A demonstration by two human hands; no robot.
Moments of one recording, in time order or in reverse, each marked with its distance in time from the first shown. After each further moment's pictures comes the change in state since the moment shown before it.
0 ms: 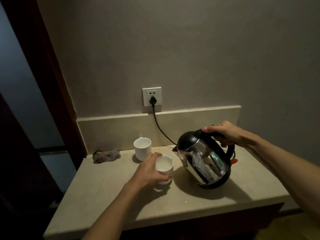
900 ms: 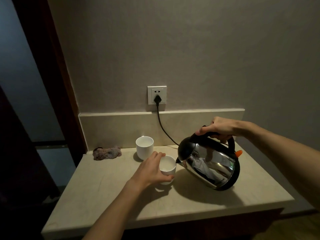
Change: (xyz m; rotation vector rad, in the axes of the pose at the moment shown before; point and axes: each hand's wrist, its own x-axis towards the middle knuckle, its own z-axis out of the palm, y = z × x) left_hand 0.000 0.002 -0.007 0.116 -0.017 0.087; right_hand 0.023 -0.054 0.008 -0.384 -0.183 0.121
